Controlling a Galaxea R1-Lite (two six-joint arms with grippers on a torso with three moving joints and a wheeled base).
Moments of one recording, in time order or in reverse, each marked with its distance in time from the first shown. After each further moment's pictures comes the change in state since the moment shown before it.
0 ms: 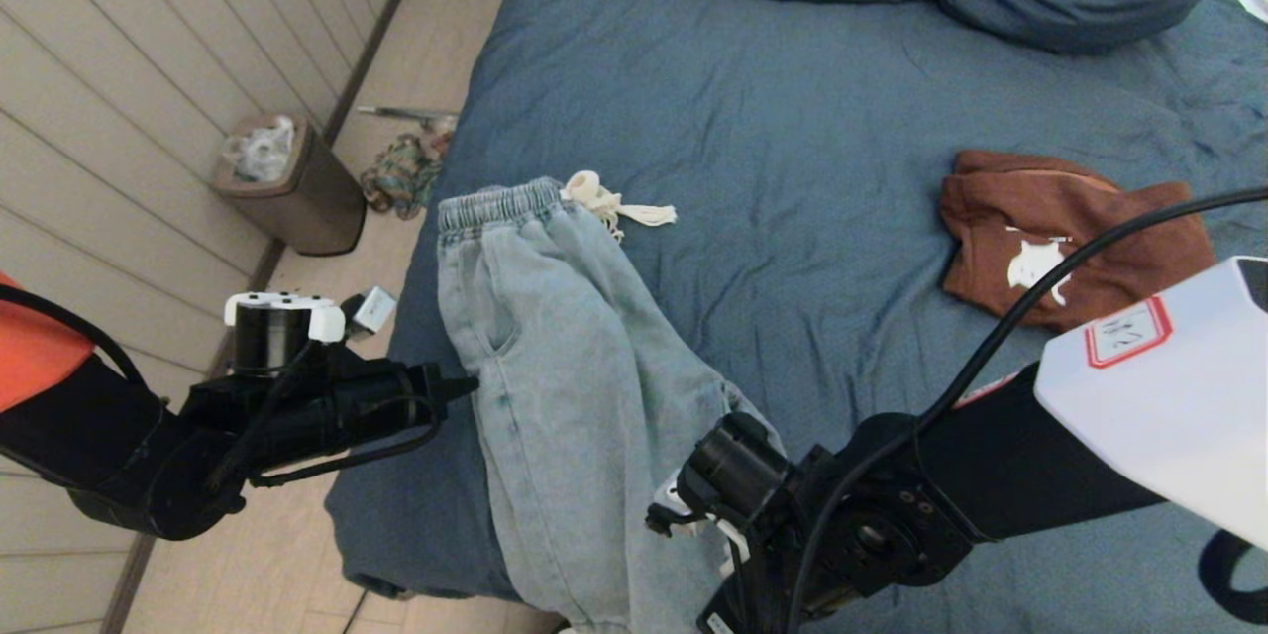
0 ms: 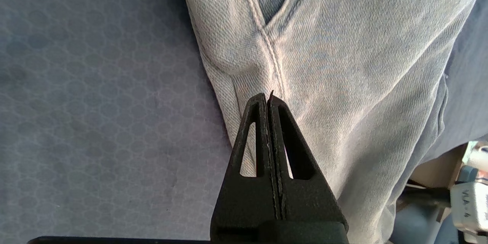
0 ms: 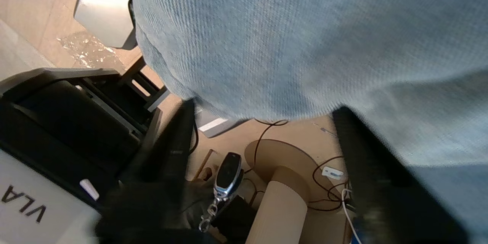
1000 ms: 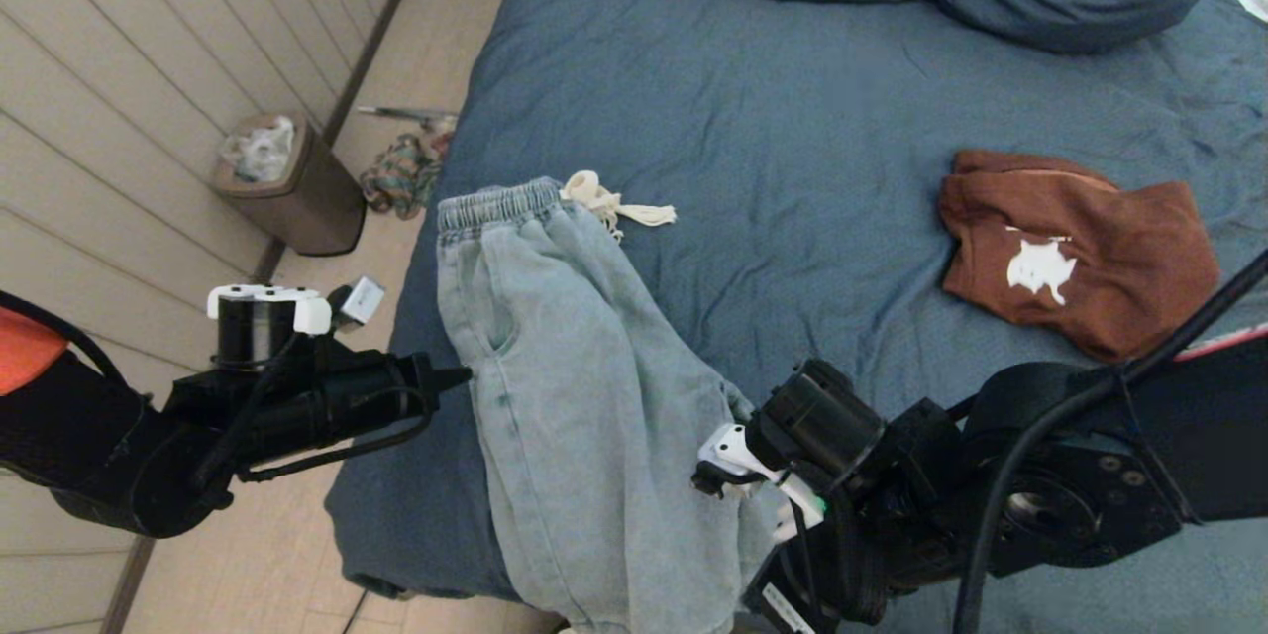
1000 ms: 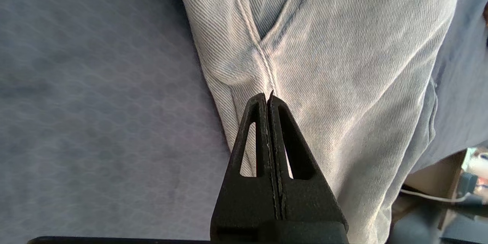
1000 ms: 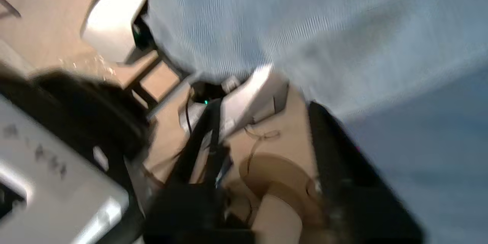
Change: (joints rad) left arm 0.017 -0.026 -0.001 0.001 0.000 -0.003; right arm -0.030 -0.205 0.028 0.076 -0.006 -0.032
